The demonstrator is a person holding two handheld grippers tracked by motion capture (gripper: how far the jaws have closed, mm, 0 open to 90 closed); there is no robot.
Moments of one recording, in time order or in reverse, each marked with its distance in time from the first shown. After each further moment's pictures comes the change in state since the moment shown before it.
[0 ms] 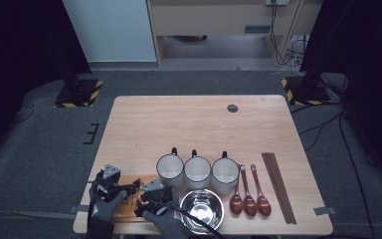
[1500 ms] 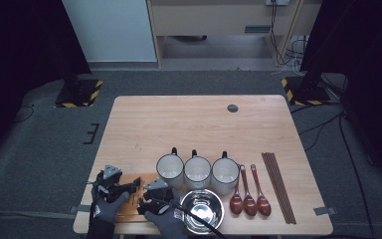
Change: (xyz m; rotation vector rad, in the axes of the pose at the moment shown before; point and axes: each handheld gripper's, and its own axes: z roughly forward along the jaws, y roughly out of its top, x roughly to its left) left arm -0.003 -0.002 0.001 -0.024 0.002 -0.031; right arm -0.006 -0.002 0.000 0.014 0.031 0.069
